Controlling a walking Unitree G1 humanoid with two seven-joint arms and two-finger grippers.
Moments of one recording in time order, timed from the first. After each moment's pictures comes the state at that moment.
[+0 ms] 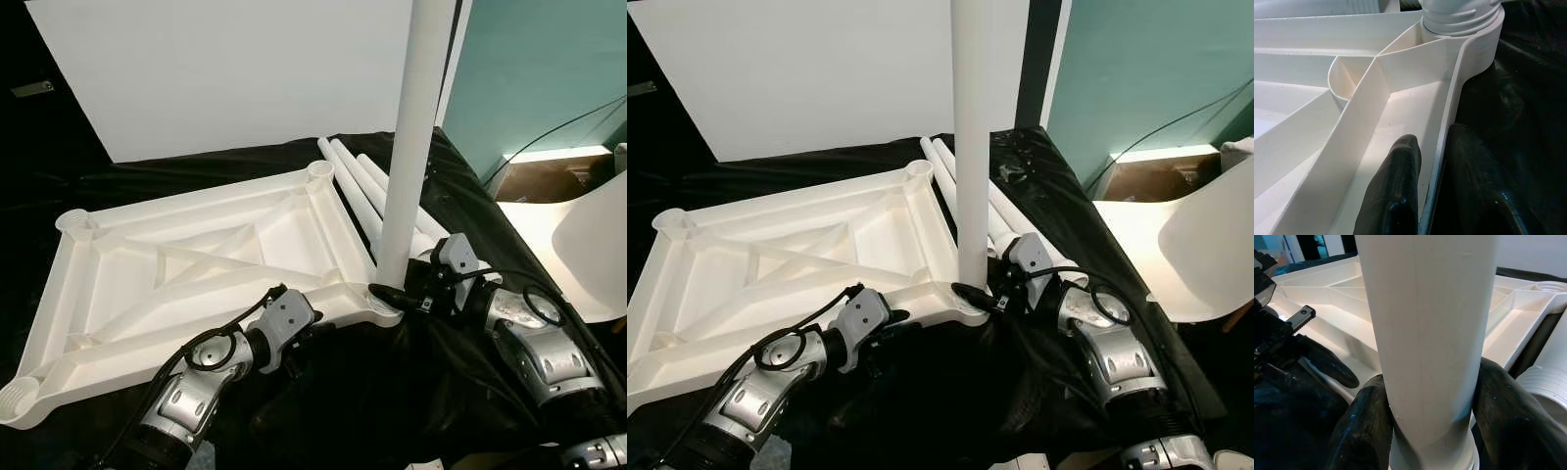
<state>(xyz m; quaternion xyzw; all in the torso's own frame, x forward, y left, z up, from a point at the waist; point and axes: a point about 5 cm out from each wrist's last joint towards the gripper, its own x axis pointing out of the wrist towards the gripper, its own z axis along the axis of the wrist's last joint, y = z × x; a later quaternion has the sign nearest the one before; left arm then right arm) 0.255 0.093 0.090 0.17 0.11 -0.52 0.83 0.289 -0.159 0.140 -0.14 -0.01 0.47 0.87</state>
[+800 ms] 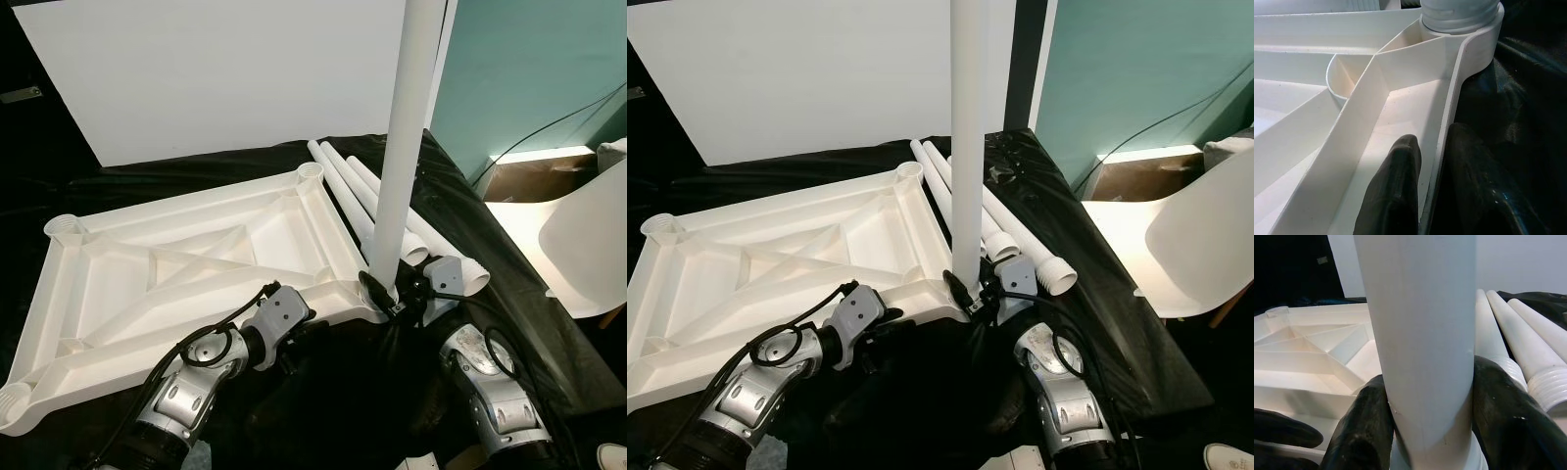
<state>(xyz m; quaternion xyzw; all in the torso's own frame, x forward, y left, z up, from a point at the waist) 0.258 0.101 0.087 0.17 0.12 -0.51 0.83 0.271 -0.127 0.121 -0.05 -0.06 0.24 0.97</state>
